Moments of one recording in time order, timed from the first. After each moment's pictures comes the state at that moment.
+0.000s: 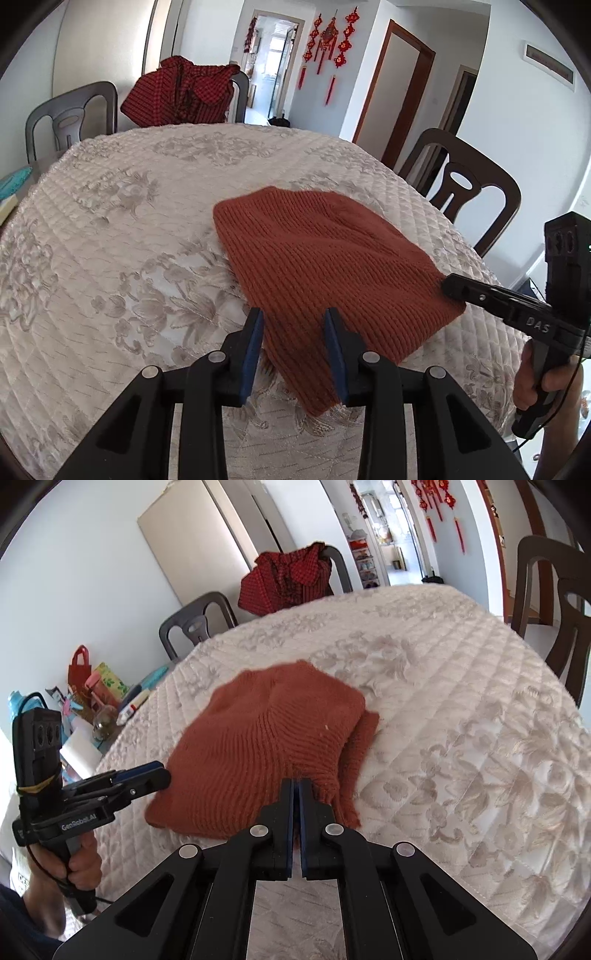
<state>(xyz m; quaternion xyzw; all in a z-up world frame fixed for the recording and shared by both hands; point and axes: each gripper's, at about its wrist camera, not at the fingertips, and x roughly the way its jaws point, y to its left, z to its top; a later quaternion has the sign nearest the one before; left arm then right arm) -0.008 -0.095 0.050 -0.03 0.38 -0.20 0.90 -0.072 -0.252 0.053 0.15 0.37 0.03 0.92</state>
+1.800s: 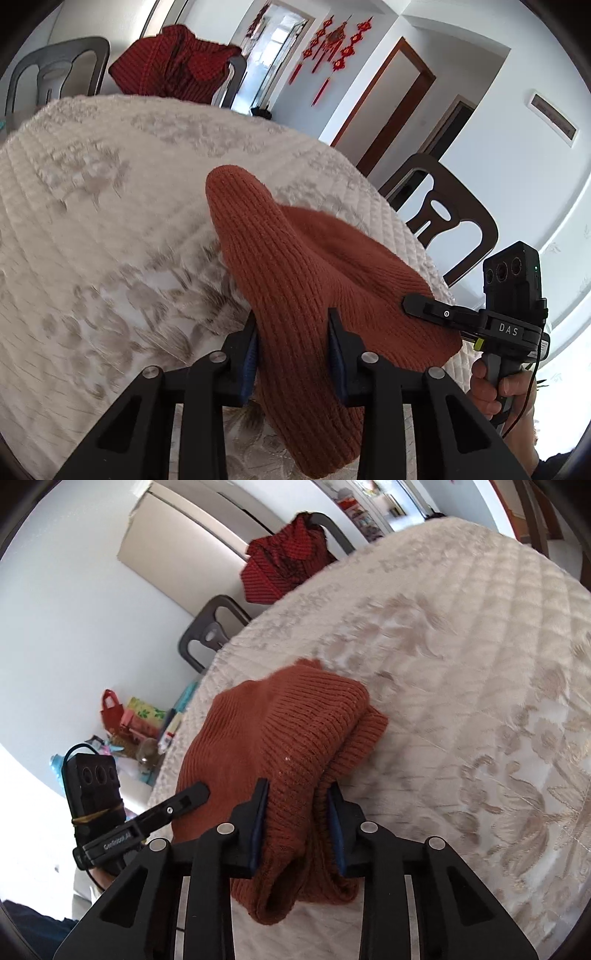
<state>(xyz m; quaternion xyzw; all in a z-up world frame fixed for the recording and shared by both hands) 0.038 -0.077 0.042 -0.13 0.40 -0.27 0.87 -0.024 -0.287 0.030 0.29 0.40 0.11 0.86</state>
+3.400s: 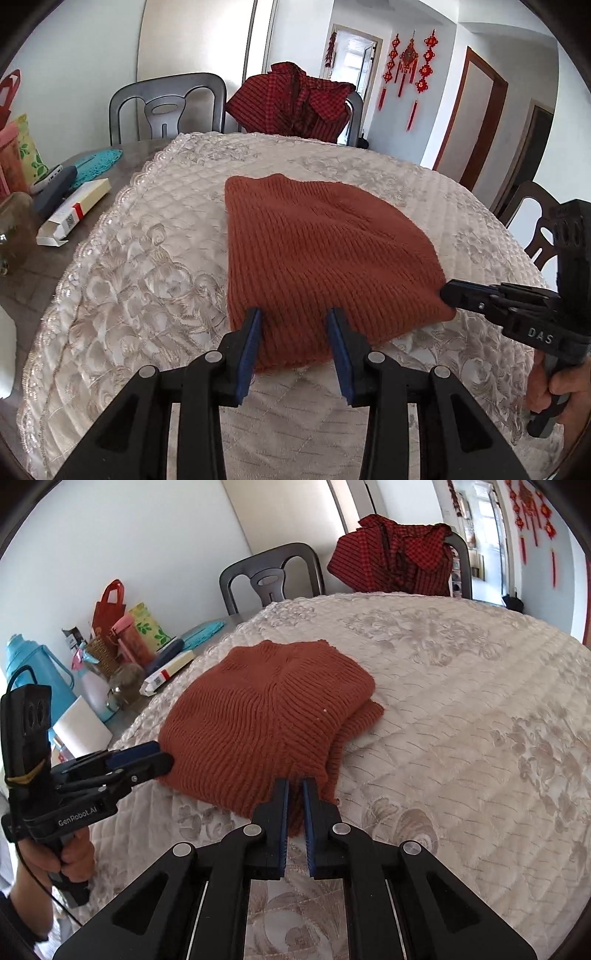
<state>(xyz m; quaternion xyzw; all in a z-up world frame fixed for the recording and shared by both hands) 0.072 0.060 0.035 -0.06 0.37 -0.06 0.93 0.108 -0.124 0.018 0.05 0.42 0.15 0.89</state>
